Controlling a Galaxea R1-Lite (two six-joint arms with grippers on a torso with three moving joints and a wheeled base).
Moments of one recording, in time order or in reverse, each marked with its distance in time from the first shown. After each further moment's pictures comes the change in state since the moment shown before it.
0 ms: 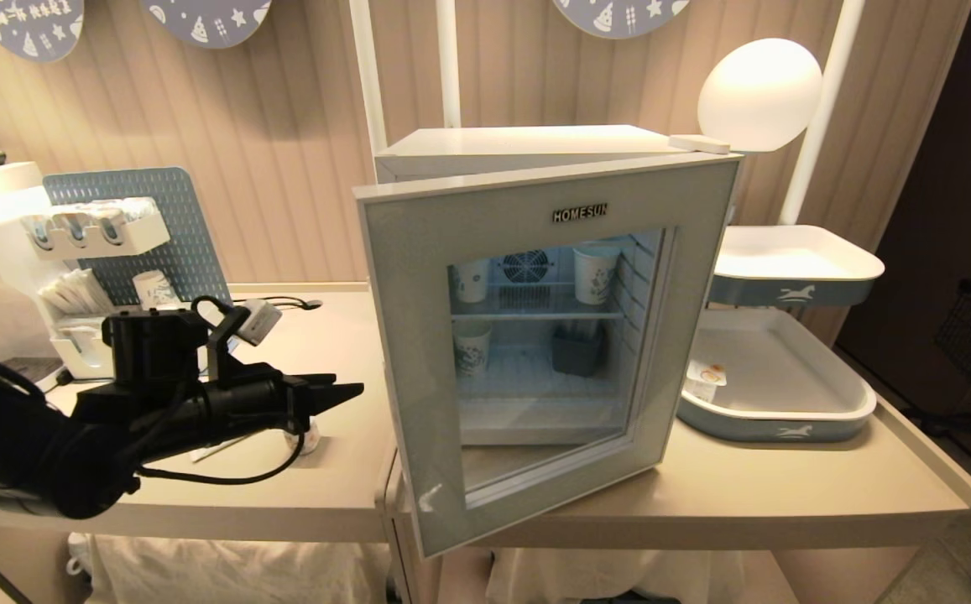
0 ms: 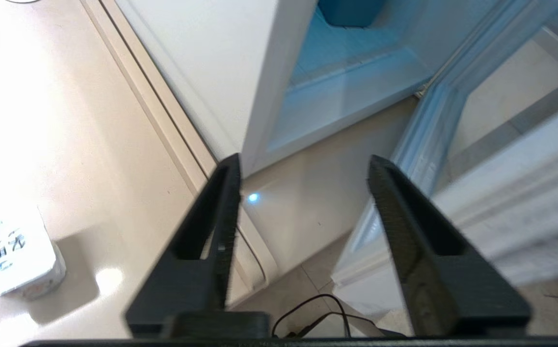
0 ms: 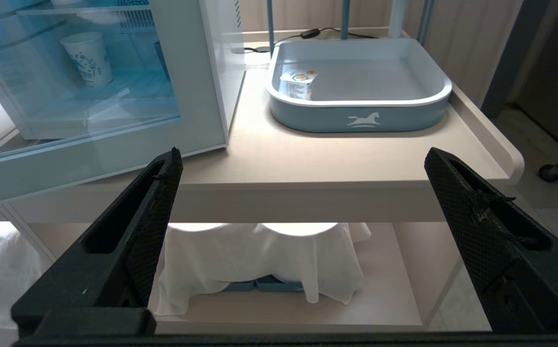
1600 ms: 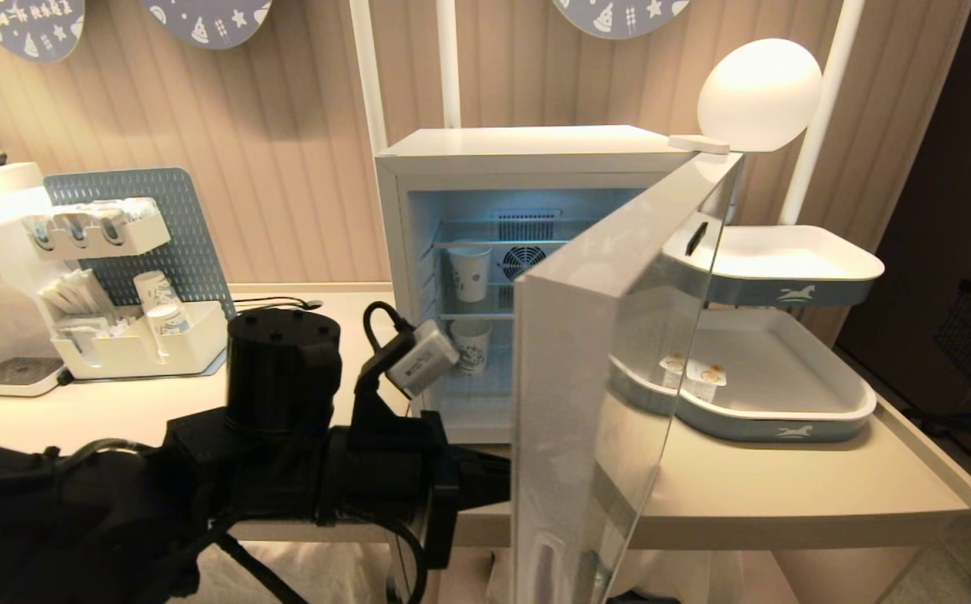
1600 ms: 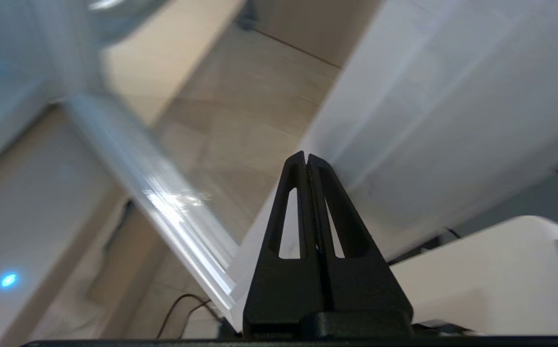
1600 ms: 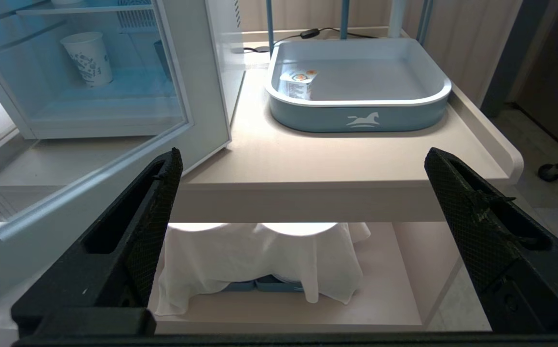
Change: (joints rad) left arm -0.614 -0.186 -0.008 0.103 -0.114 -0.104; right arm 0.000 0.000 0.000 0.000 0.000 0.000
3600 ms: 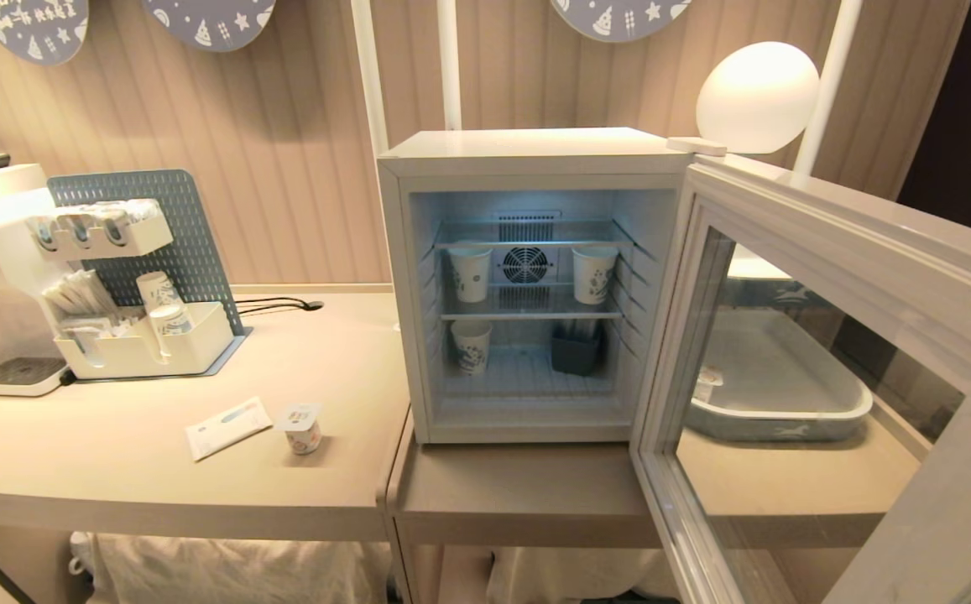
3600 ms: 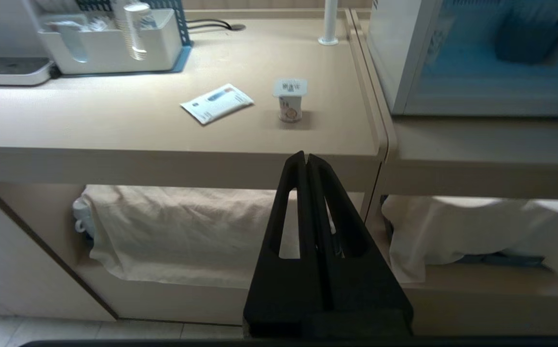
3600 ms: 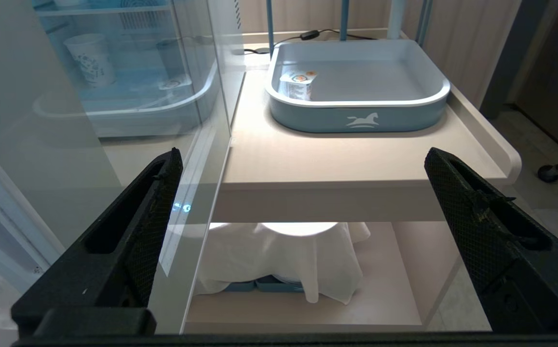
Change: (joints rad) left arm 0.675 -1.647 0.326 1.094 0.772 0.112; right arm -0.002 0.000 0.000 -0.001 0.000 0.000
